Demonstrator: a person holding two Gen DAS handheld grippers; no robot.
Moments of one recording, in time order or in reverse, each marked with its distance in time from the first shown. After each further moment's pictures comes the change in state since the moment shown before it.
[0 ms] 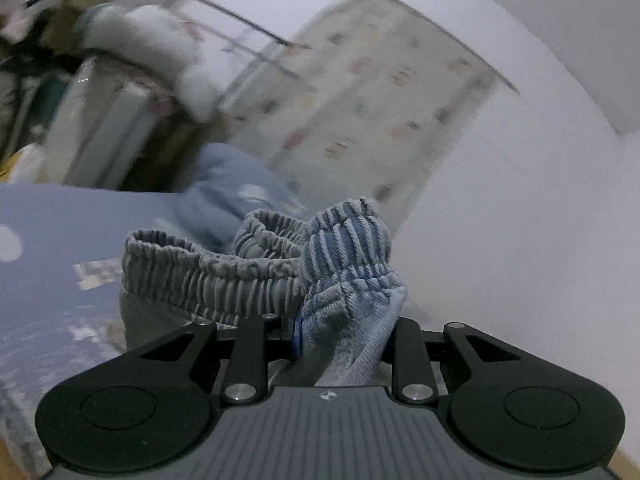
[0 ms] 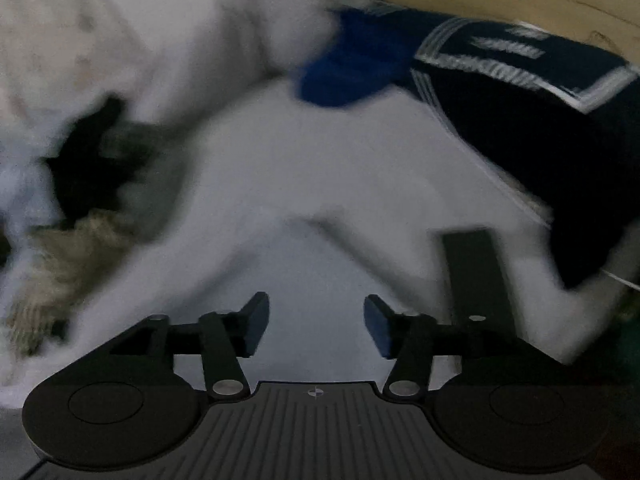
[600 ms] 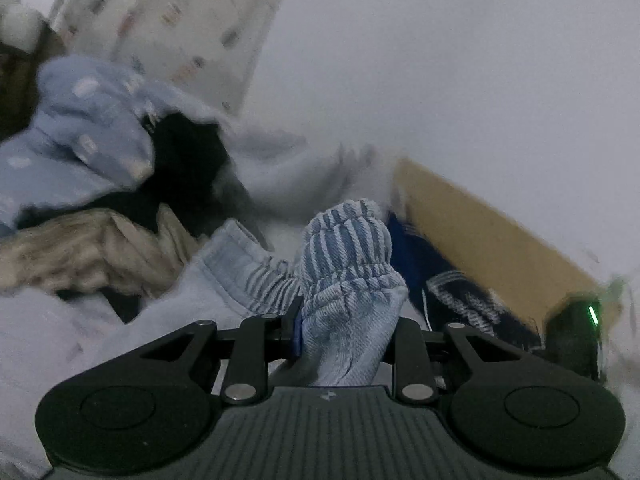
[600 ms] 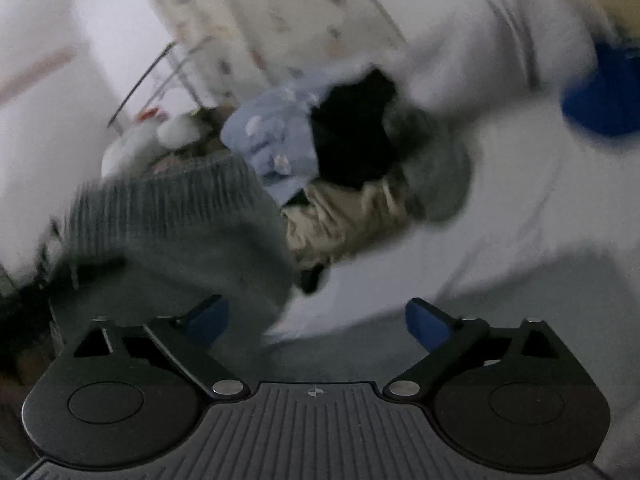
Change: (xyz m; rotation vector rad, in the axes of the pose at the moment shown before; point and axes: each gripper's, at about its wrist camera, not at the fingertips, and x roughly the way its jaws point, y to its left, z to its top) left arm 0.057 -0.121 -0.123 0.296 0.491 -0.280; right arm -0.022 0.084 -0.006 -0.152 0.163 0.563
